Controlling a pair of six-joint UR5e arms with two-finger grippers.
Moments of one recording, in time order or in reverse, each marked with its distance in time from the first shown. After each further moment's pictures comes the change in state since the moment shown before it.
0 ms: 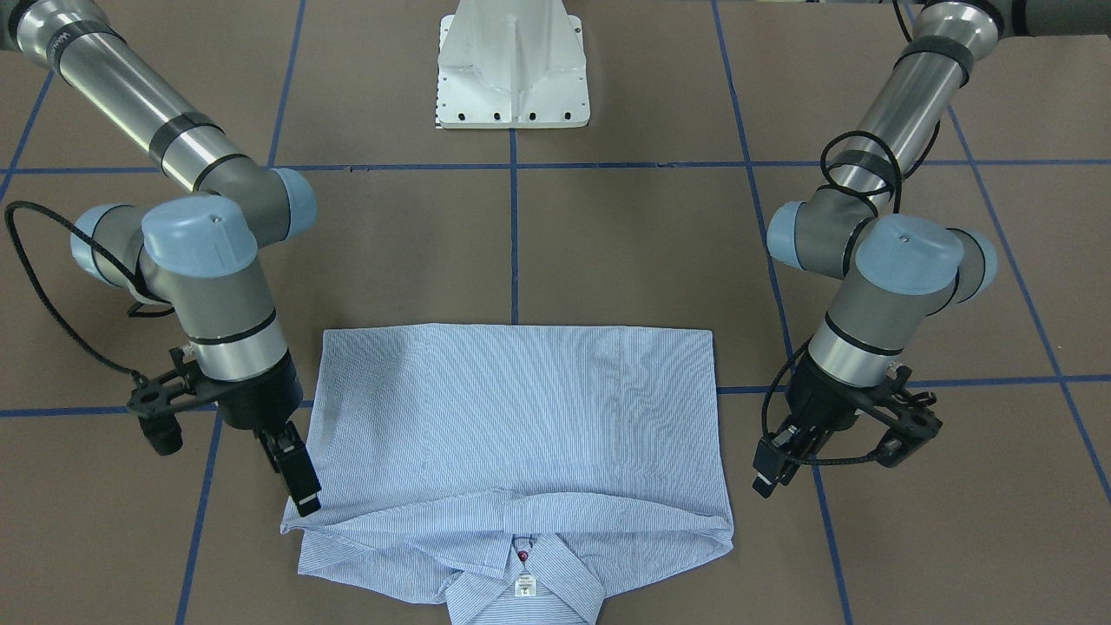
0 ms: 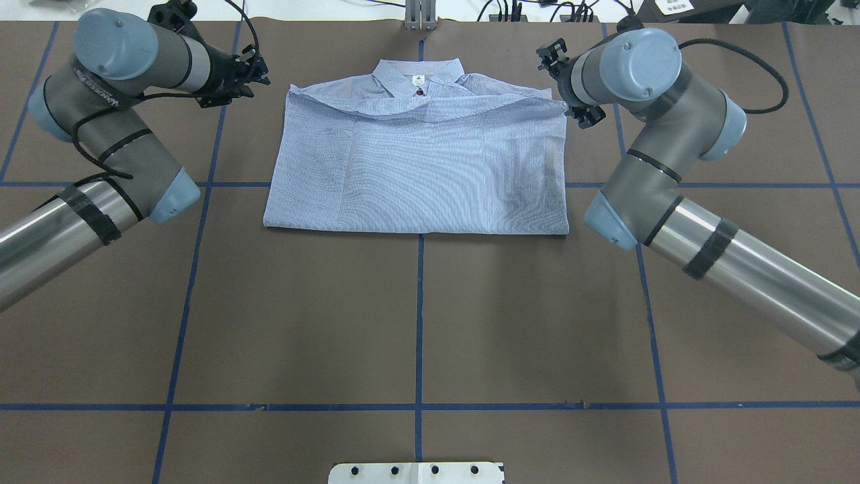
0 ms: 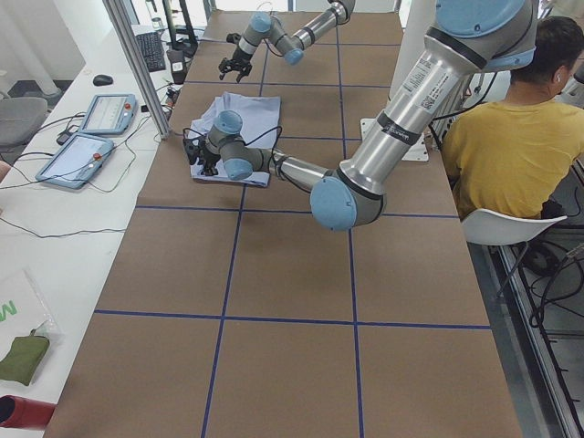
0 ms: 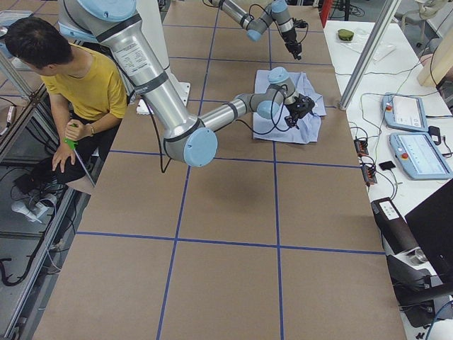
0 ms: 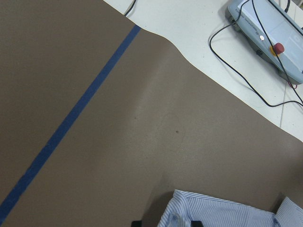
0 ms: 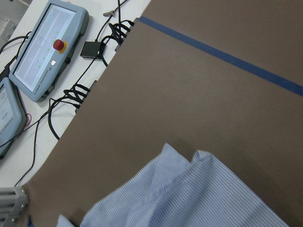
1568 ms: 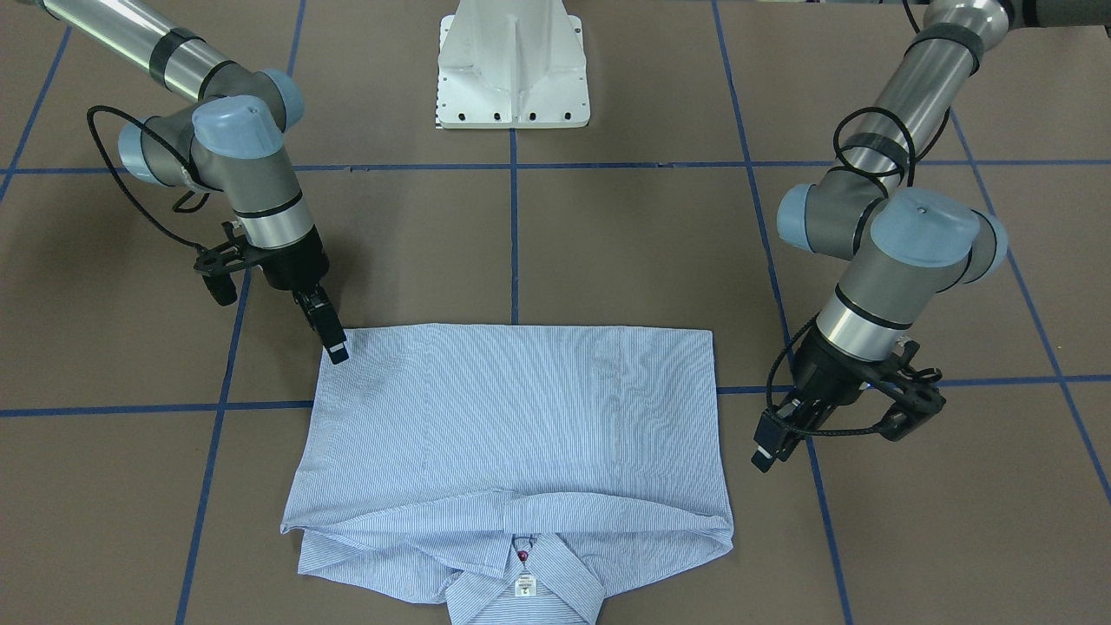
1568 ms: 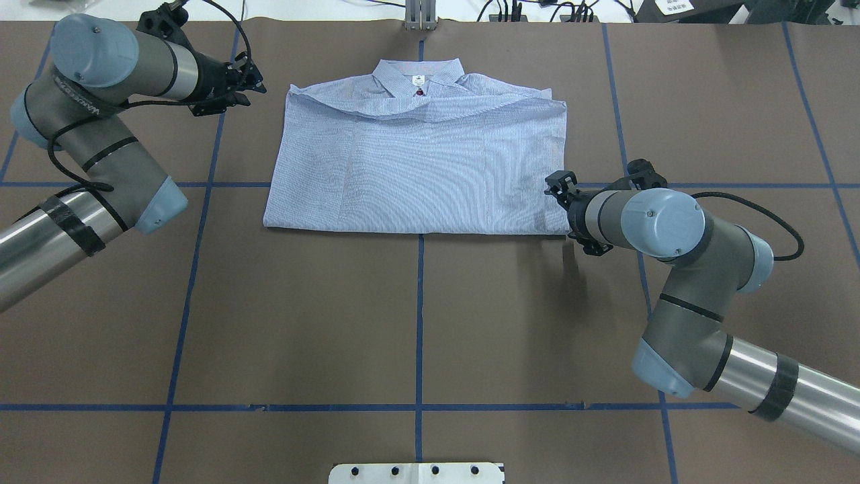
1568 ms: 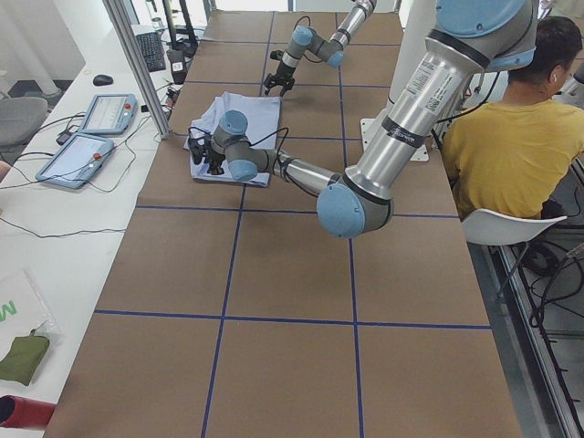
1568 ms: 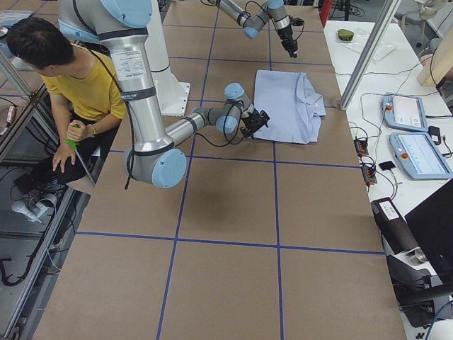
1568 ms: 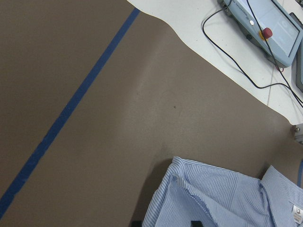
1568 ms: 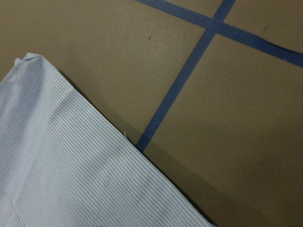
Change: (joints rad) left arm 0.001 0.038 -0.056 -0.001 -0.023 -0.003; right arm -0.223 -0.263 0.228 0.006 -0.075 0.175
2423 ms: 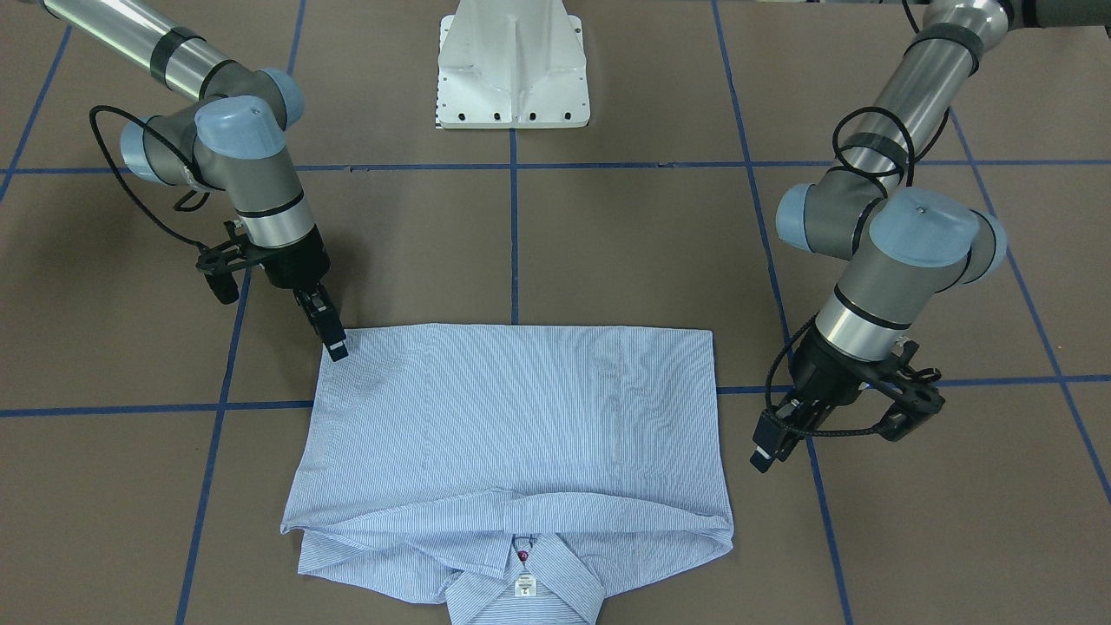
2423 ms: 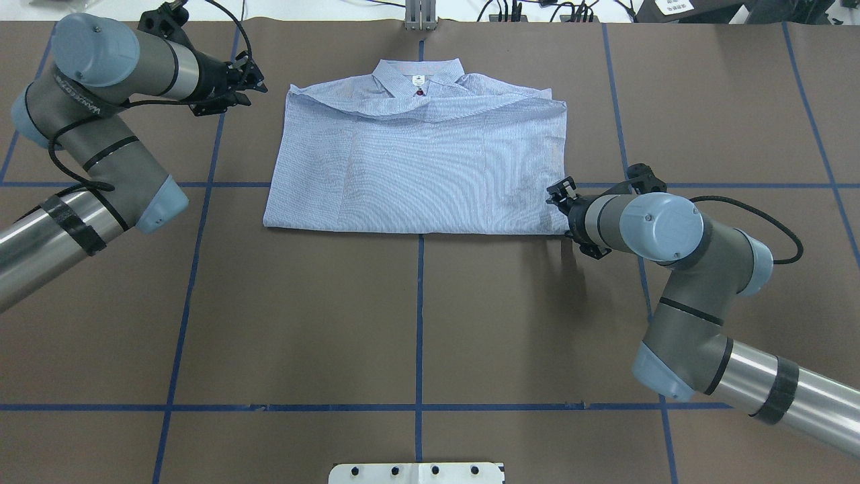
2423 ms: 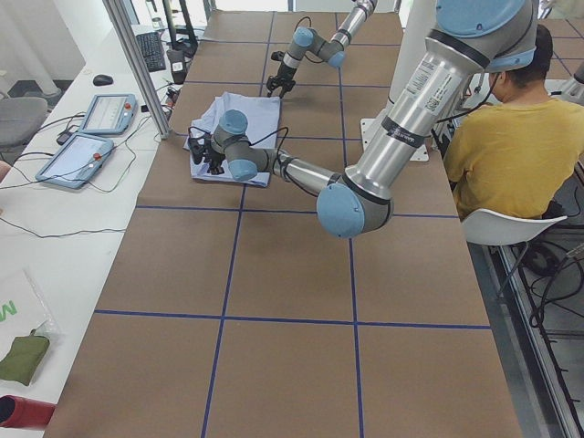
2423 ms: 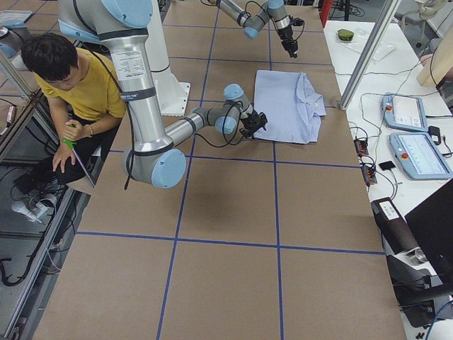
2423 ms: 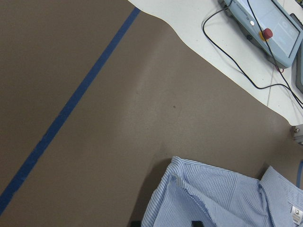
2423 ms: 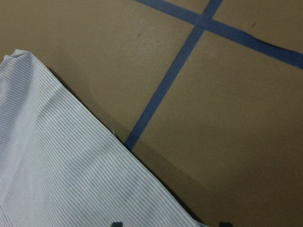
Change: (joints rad) left arm 0.000 -0.003 0.000 0.001 -0.001 -0.006; right arm -0.008 -0.006 0.001 -0.006 0.000 0.004
